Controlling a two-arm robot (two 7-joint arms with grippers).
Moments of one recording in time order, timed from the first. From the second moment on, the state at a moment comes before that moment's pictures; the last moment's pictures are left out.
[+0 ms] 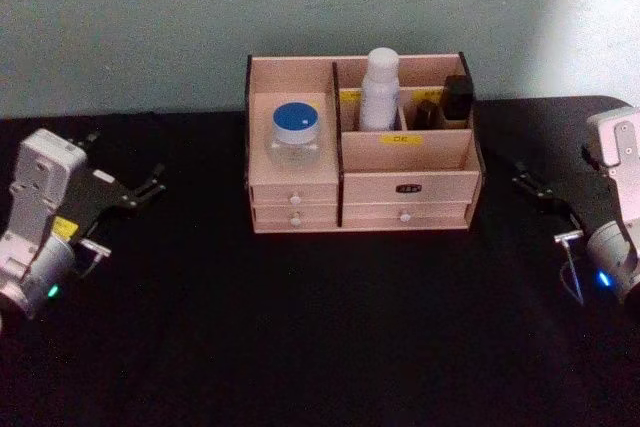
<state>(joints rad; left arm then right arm) -0.20 0.60 0.45 -1.41 -0.25 -0.12 0.03 0.12 0.45 -0.28 -1.49 0.21 0.14 -0.14</state>
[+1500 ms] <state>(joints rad) -0.20 0.60 0.45 -1.41 -0.25 -0.12 0.03 0.12 0.45 -0.28 -1.49 0.21 0.14 -0.14</state>
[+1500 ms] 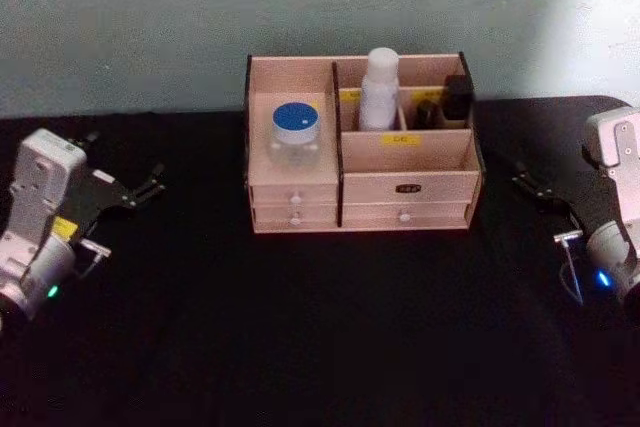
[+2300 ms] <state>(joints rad) -0.20 0.60 0.45 -1.41 -0.25 -0.12 0.03 0.12 0.45 -0.28 -1.49 0.21 0.14 -0.14</state>
